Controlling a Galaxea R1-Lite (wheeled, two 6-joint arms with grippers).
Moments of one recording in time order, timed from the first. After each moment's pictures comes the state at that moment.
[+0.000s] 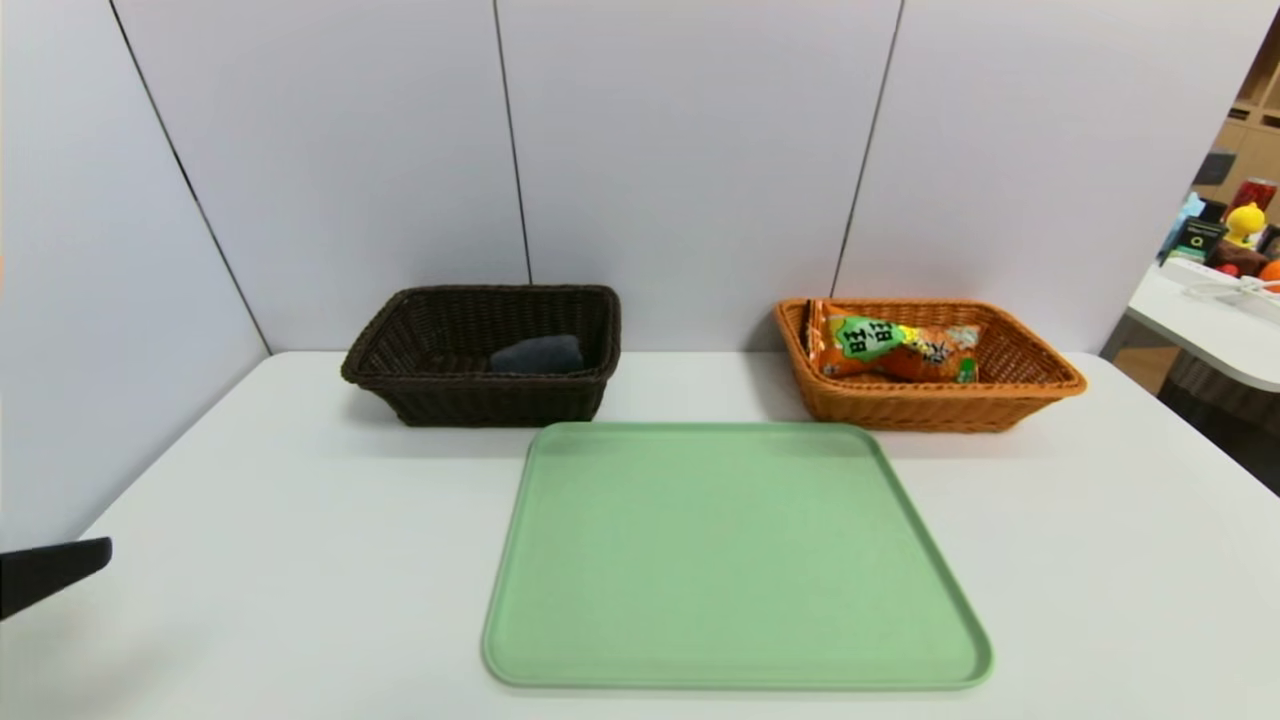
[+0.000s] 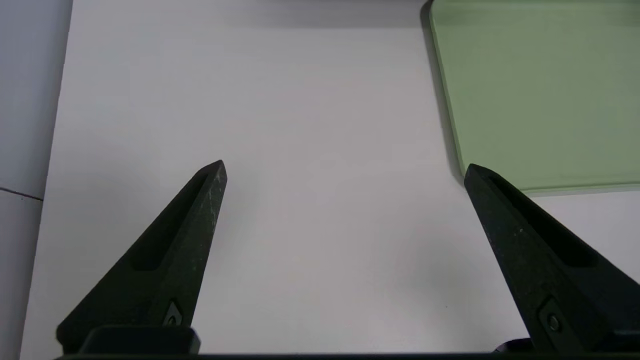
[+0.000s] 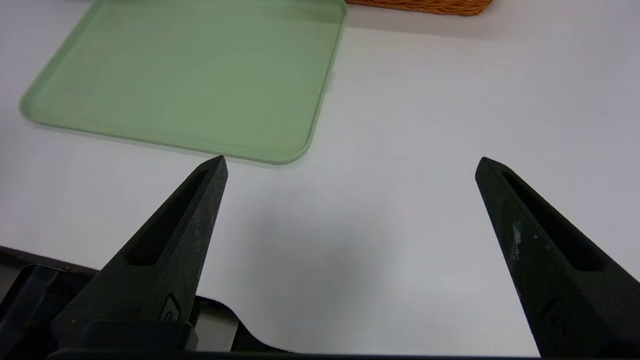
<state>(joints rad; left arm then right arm) 0.06 0.84 -0.96 0.61 -0.18 -0.03 0.23 0.53 -0.77 0.62 -0.01 0.05</state>
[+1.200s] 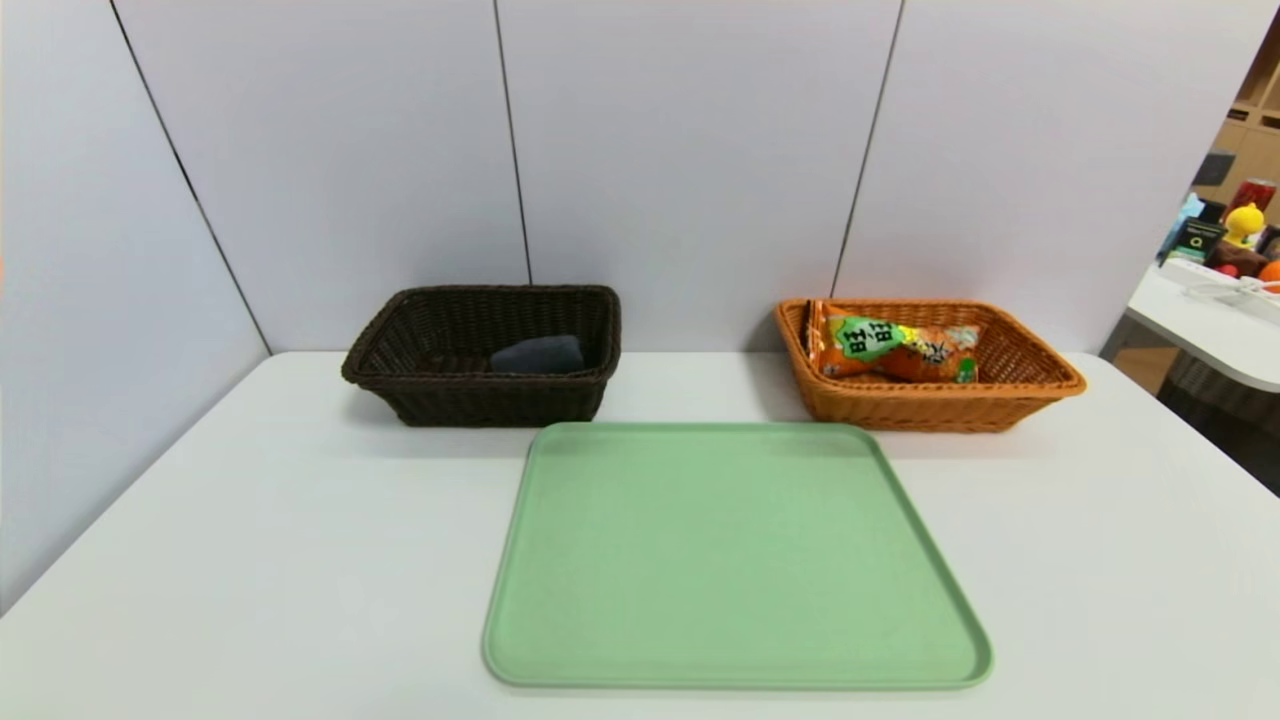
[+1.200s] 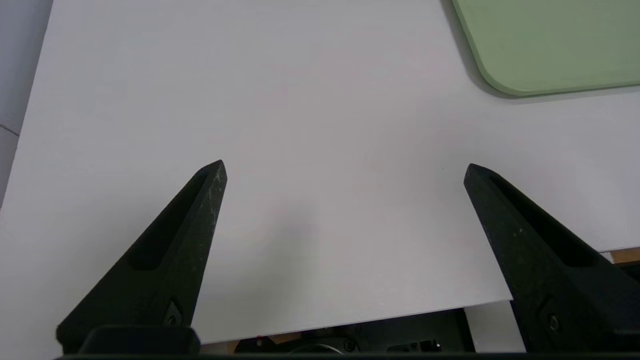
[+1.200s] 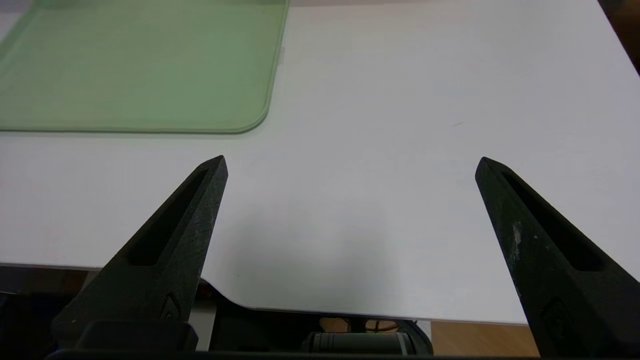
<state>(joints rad) 0.05 0.37 -0.58 0.61 -0.18 0.05 0.05 0.28 -0.70 0.75 0.02 0.04</state>
